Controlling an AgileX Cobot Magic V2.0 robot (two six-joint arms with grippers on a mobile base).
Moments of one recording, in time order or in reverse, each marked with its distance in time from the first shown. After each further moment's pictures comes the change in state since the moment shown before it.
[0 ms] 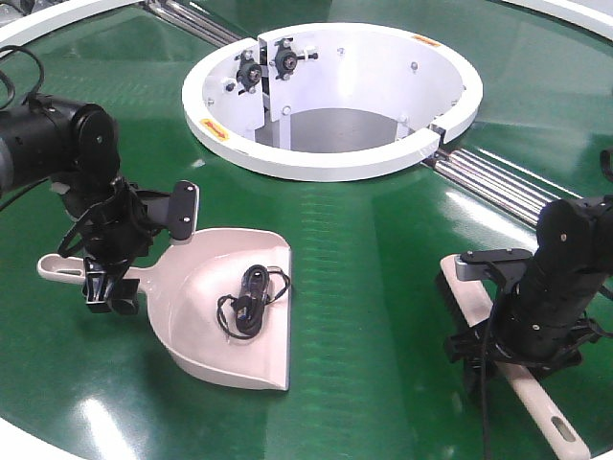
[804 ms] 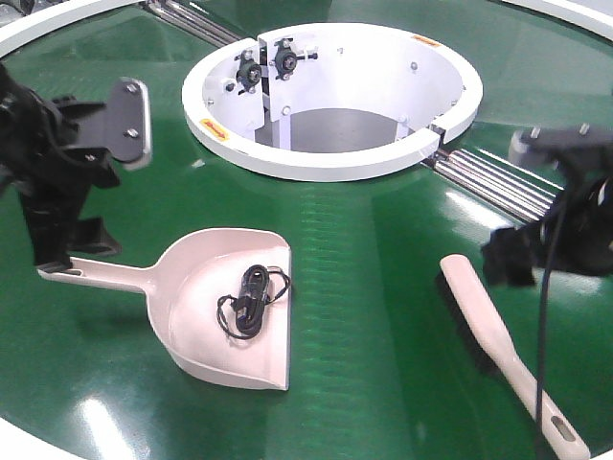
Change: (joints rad) left arm 0.000 -0.375 0.000 -0.098 0.054 -0.064; right arm 0.000 -0.361 -0.185 -0.032 0.074 0.001
